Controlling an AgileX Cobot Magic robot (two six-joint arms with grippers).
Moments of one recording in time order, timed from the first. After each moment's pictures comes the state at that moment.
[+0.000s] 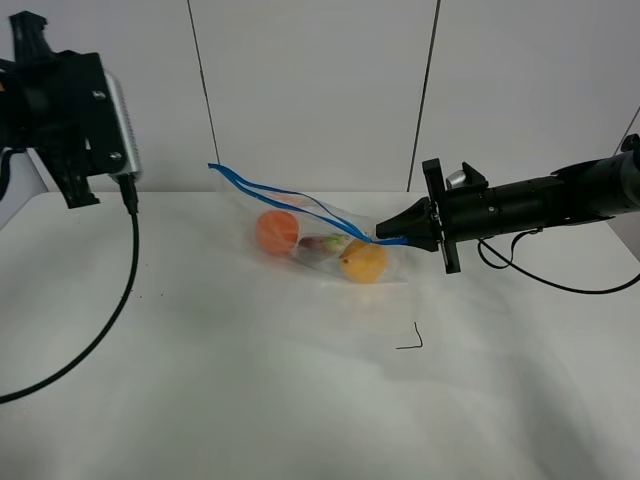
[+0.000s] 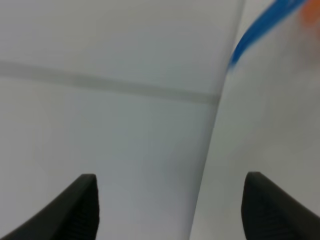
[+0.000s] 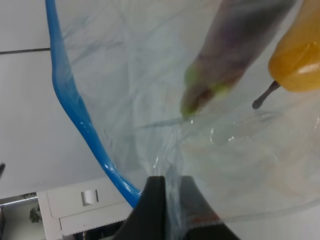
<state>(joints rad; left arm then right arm) -0.29 1.30 -0.95 0.05 0.10 1.29 0.01 2.04 -1.17 1.46 1.20 -0.74</state>
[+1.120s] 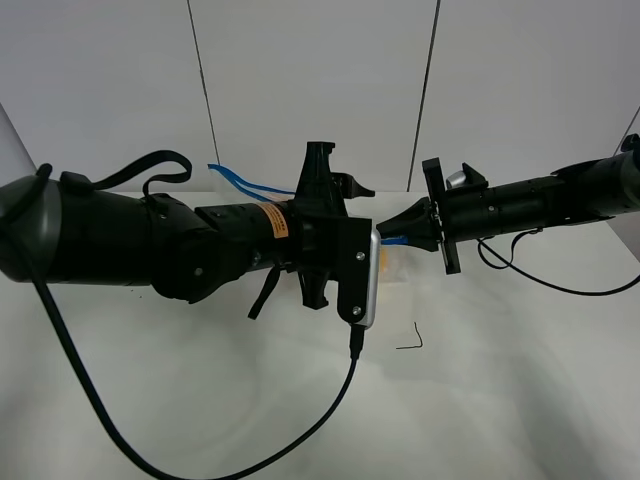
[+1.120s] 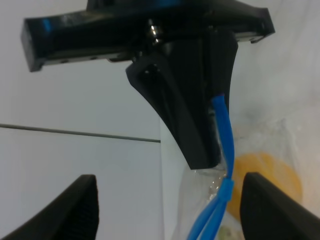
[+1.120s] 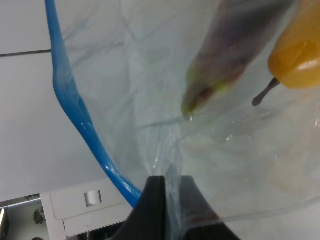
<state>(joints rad) -0.81 1.76 -0.95 0.05 -0.44 1.25 0.01 2.04 -1.17 1.46 1.20 -0.73</state>
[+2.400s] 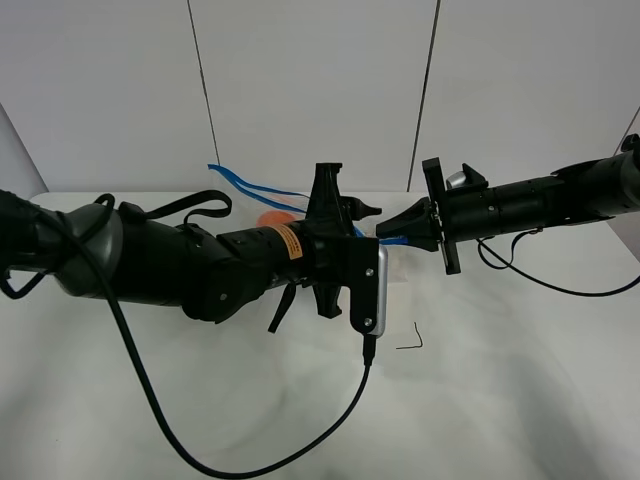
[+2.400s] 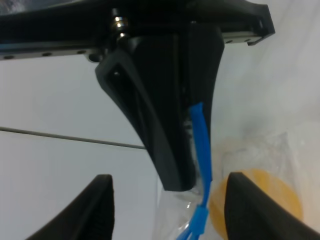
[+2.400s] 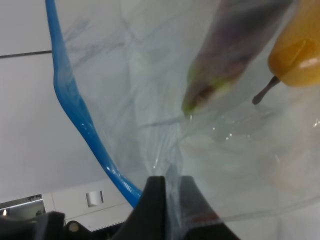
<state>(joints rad) -0.81 1.88 -0.95 0.05 -0.61 1.22 0.01 2.04 -1.17 1.46 1.20 -0.72</state>
